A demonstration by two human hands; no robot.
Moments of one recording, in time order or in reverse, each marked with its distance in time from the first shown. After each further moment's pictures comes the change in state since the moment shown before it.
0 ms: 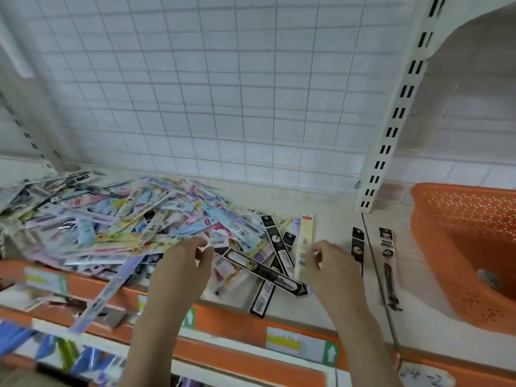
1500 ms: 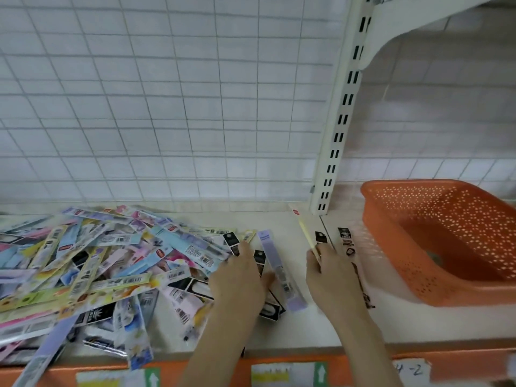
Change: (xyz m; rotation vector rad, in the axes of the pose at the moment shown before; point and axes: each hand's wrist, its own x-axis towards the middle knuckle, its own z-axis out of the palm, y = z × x) left_hand 0.016 0.096 0.075 0.284 -0.349 0.199; right_hand 0.004 0.010 -0.020 -0.019 0.142 0.142
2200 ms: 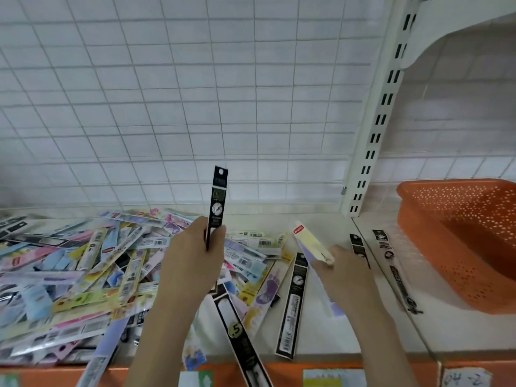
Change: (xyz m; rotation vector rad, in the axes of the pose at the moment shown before) left_hand 0.009 -0.126 -0.080 -0.495 0.360 0.064; right_hand 0.006 -0.049 0.041 -0.052 -0.137 0.154
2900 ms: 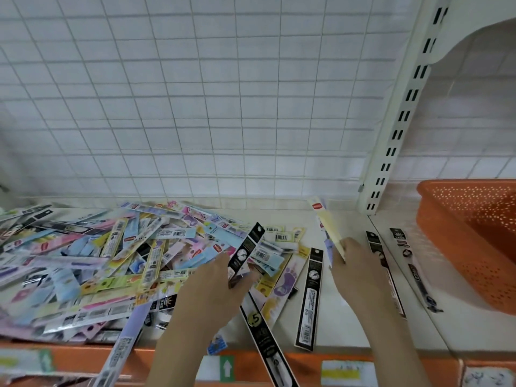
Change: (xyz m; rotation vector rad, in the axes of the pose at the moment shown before) left_hand -0.038 -0.018 0.017 0.211 -0.342 -0.045; right_hand -0.009 0.000 -0.011 0.017 0.093 -0.083
